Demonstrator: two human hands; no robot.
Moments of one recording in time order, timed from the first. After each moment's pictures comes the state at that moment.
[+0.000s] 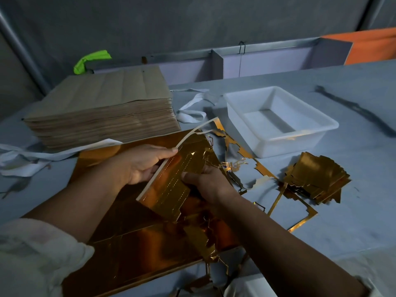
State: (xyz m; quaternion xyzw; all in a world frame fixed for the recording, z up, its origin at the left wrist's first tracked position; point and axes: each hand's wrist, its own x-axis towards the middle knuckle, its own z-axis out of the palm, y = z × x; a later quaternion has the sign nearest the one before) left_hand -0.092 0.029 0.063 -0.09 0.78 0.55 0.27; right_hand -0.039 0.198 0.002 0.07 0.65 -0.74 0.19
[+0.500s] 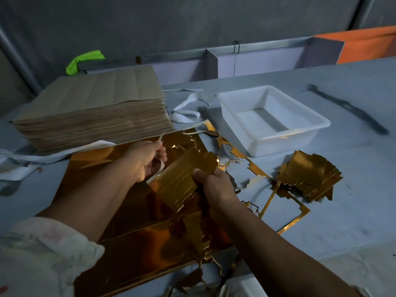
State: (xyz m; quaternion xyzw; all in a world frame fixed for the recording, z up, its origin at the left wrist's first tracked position) left_hand -0.105 0.051 0.049 -0.19 0.76 0.61 0.09; right_hand -0.038 0.210 -0.017 0.13 0.57 -0.81 0.10
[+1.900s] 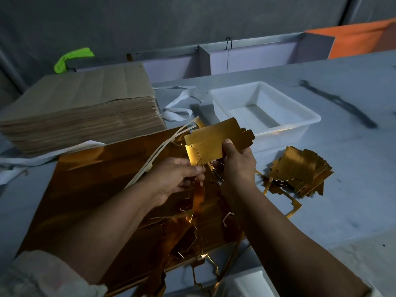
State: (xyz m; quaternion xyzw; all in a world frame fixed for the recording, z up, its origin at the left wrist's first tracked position) left_hand -0.061 0.104 0.026 0.01 0.78 0.58 0.24; right_hand -0.050 0.247 0.013 0.25 0.50 -0.82 -0.13
